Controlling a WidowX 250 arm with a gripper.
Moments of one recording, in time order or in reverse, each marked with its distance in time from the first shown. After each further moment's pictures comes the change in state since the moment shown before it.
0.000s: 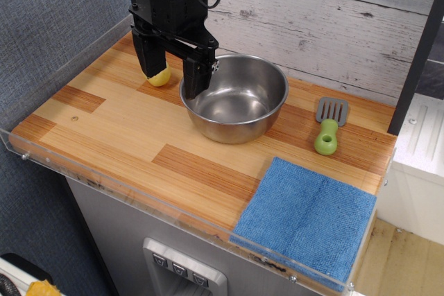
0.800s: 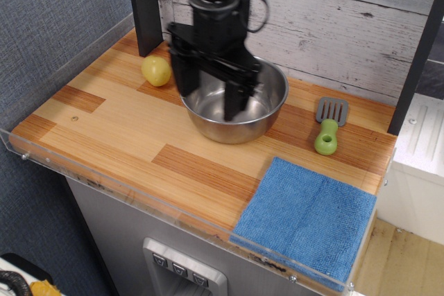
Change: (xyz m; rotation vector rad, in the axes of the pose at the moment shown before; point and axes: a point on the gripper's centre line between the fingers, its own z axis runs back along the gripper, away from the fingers) arm 0.002 -0.054 -0.002 0.001 0.008 -0.004
